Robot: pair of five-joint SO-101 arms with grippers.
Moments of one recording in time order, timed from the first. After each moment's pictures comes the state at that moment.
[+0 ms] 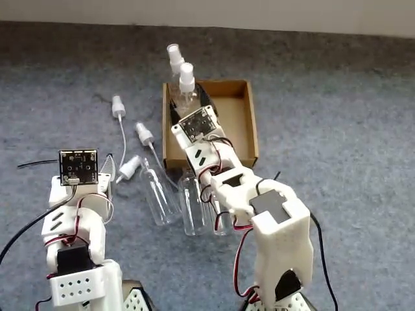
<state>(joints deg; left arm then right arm) -18.9 -93.3 88.1 39.3 -7.6 -29.8 24.8 36.0 -53.4 17.2</state>
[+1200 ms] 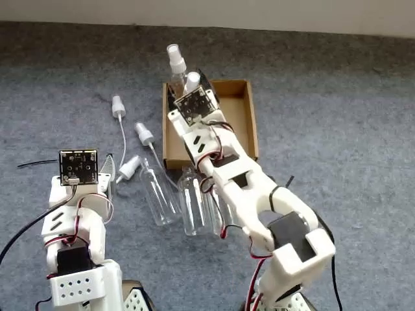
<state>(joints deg) -18.9 -93.3 88.1 39.3 -7.6 -30.2 5.9 35.9 -32.0 17.3</state>
